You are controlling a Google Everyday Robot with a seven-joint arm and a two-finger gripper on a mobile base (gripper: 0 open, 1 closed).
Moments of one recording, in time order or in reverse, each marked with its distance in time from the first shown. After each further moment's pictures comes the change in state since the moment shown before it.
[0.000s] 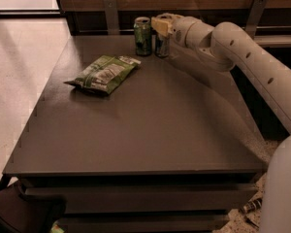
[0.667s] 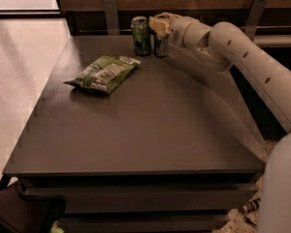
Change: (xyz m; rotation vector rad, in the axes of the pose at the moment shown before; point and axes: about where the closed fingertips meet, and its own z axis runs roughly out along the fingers) arm 0.001 0.005 0.004 -0.008 0.000 0.001
